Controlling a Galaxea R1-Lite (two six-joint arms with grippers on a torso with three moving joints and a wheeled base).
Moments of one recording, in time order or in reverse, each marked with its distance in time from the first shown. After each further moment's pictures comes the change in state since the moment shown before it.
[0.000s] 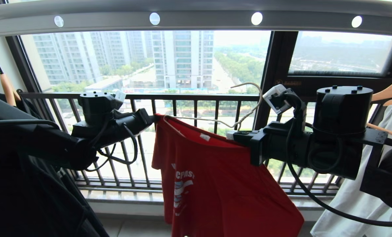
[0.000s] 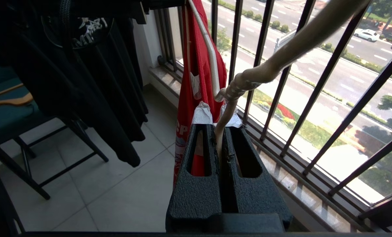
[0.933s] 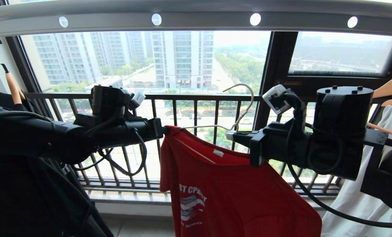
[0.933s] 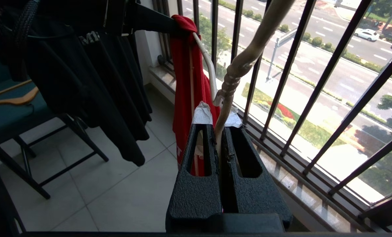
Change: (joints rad) left arm -0.124 -0.139 -0.049 0.427 0.071 0.253; right arm 0.007 -0.001 0.001 0.000 0.000 0.001
